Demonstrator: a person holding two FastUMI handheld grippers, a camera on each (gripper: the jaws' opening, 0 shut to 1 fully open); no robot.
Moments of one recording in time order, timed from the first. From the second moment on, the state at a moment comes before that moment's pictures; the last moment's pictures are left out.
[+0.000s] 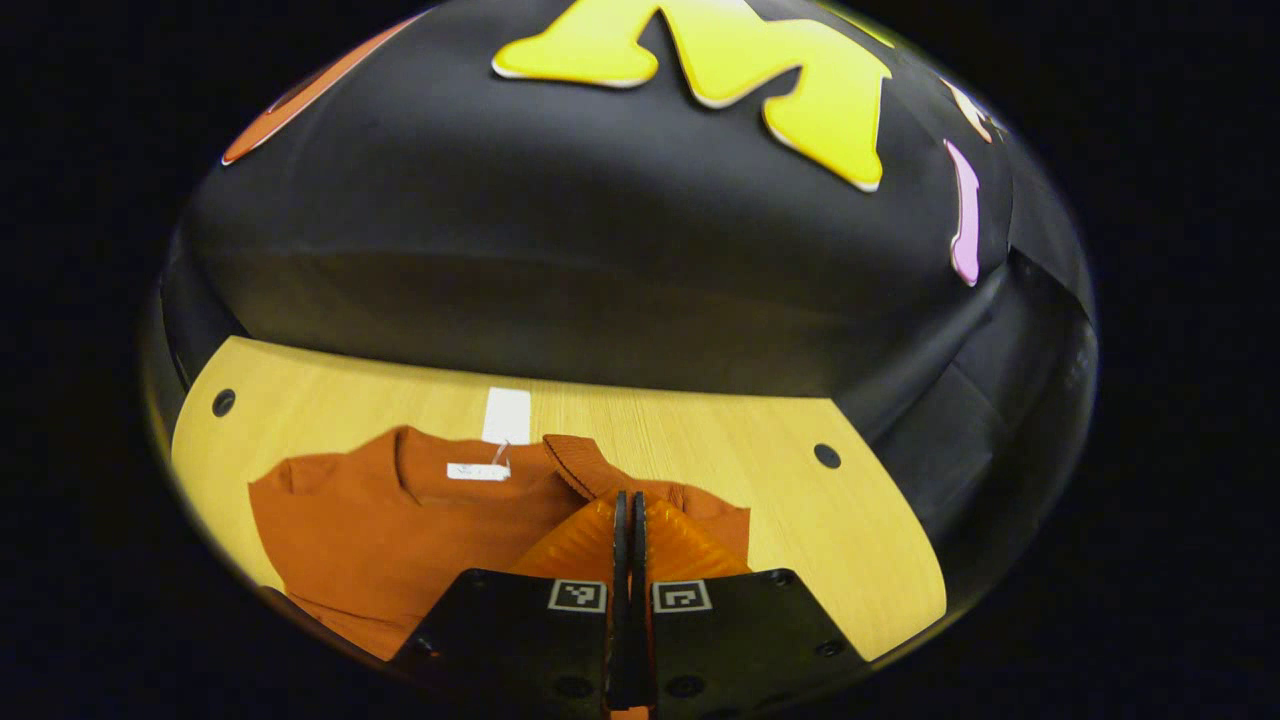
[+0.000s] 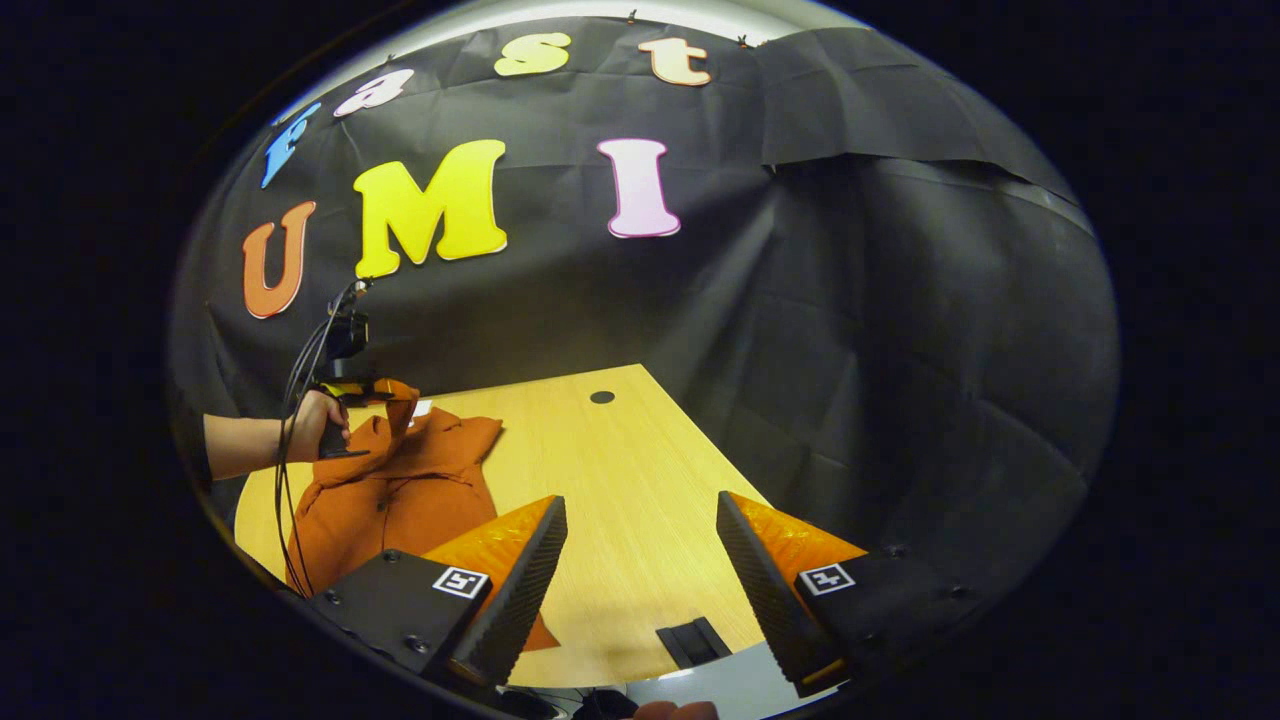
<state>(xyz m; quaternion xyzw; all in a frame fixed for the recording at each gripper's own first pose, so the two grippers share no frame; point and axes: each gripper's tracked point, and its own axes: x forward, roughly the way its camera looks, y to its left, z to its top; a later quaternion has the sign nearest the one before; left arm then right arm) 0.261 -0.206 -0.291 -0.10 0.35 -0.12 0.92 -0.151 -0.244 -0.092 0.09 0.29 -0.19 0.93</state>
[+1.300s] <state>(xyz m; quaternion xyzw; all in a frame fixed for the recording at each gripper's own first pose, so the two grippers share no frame) 0.184 -0.198 -0.146 0.00 0.19 -0.09 0.98 -0.065 -0.173 -0.057 0.10 0.23 -0.06 0.97</state>
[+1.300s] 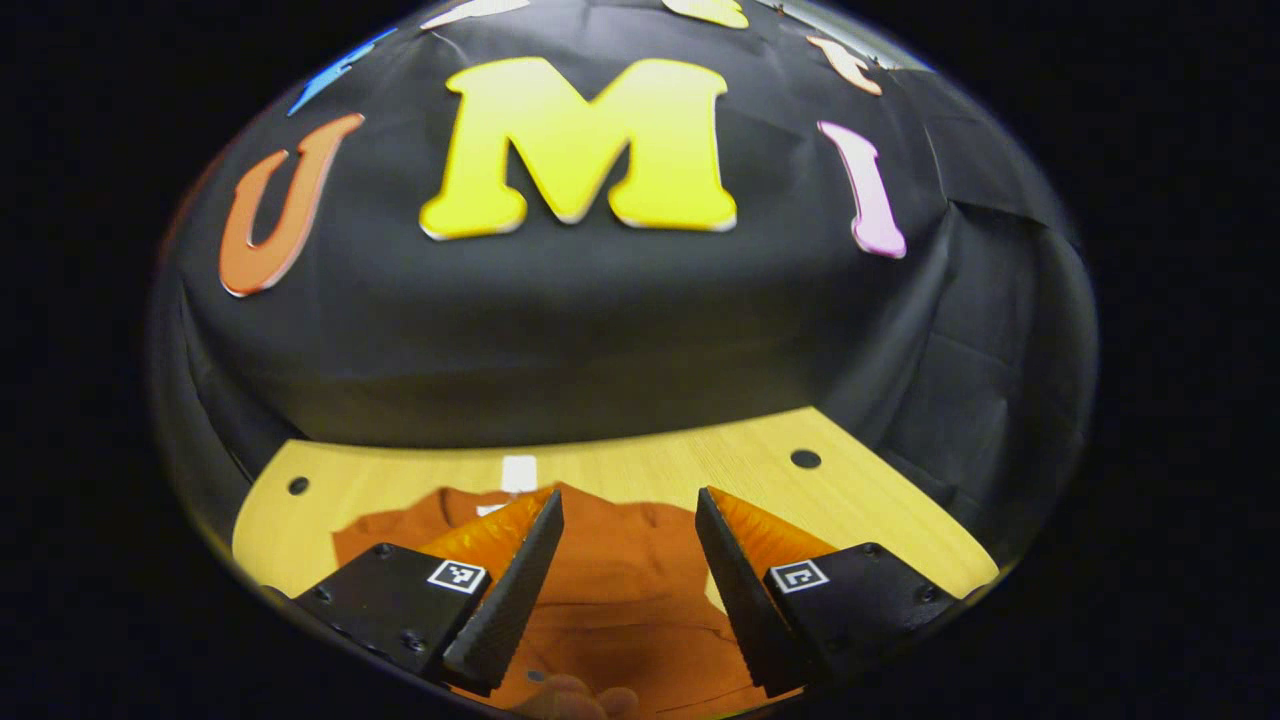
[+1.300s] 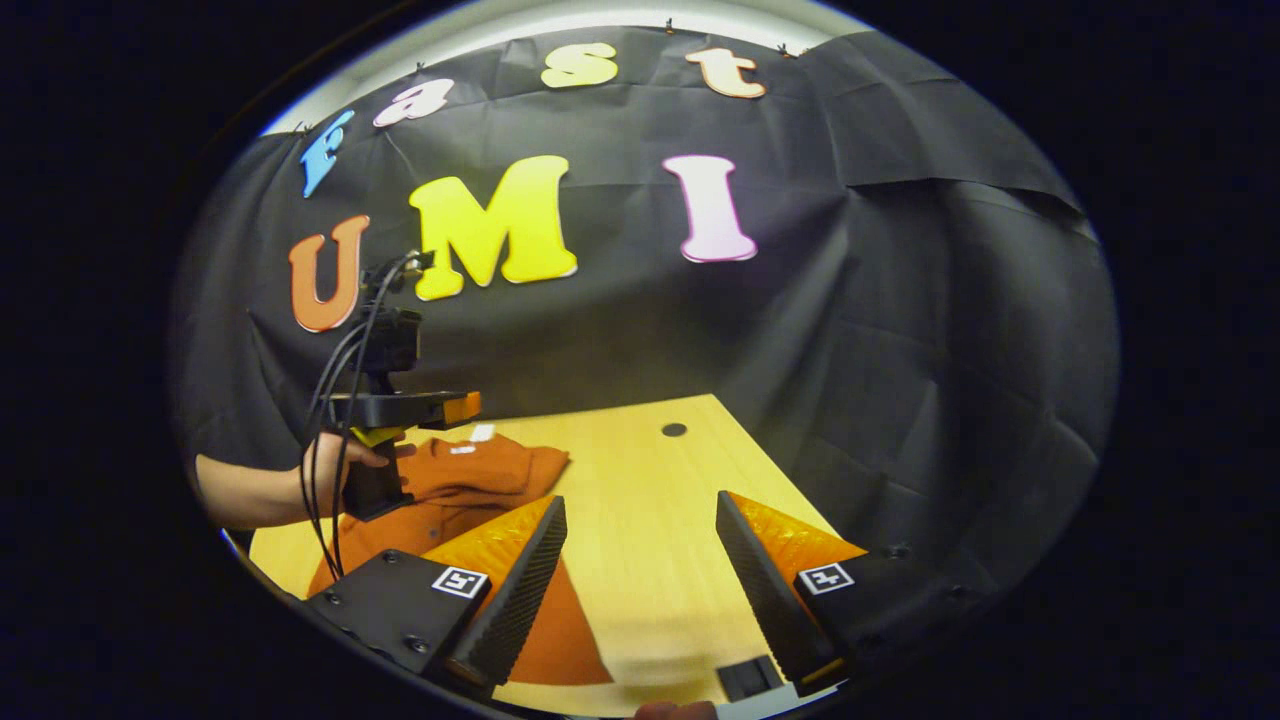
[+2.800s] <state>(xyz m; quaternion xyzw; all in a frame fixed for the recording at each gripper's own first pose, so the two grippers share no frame) -0.063 0.036 -0.208 -0.06 0.33 -0.08 0.94 -0.033 -0.060 -0.103 0.05 0.30 0.08 0.95</state>
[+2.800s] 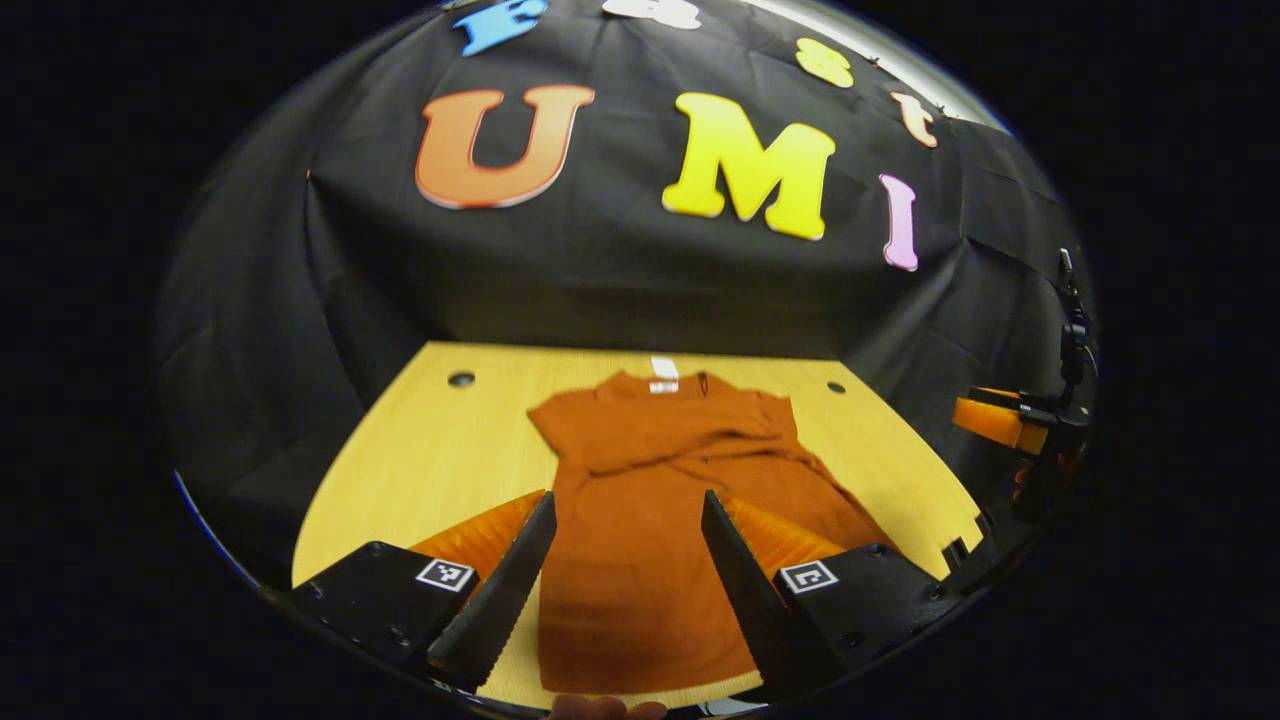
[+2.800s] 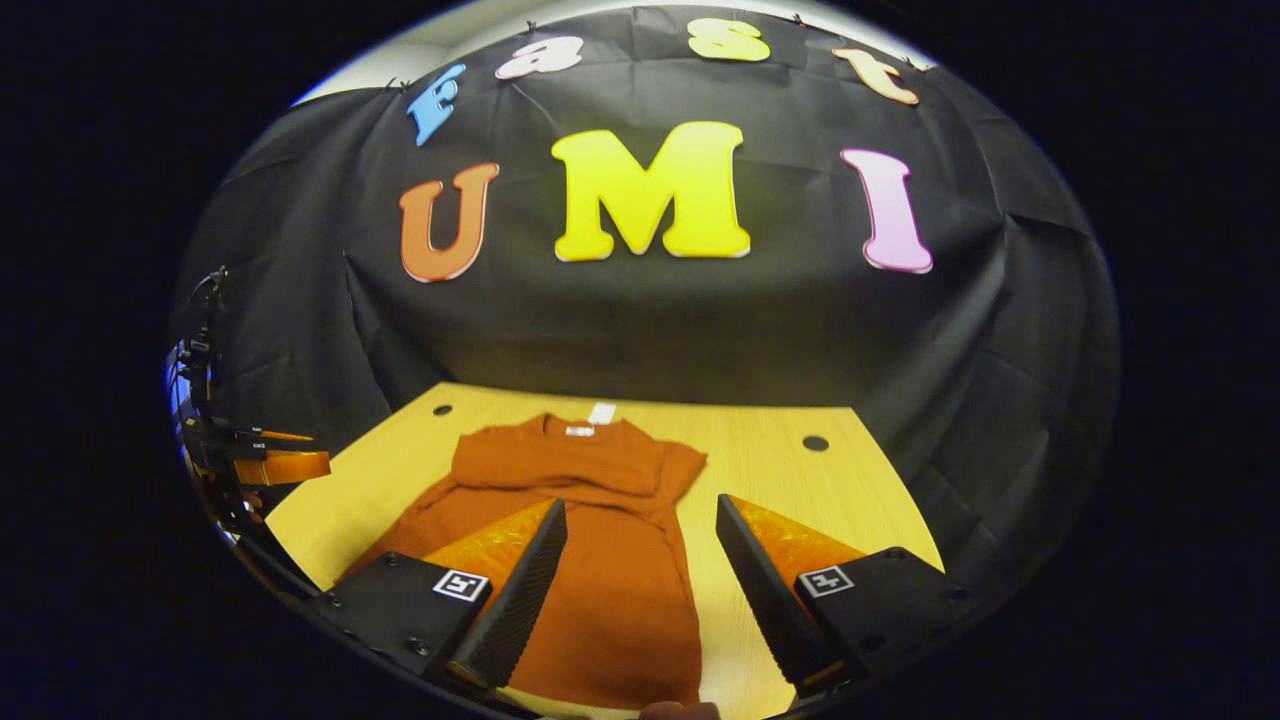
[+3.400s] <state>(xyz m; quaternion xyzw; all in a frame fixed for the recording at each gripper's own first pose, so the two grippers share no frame) -0.203 0.068 -0.364 -0.14 0.53 -0.06 0.84 -0.158 -0.078 -0.259 0.00 0.47 0.09 0.88</state>
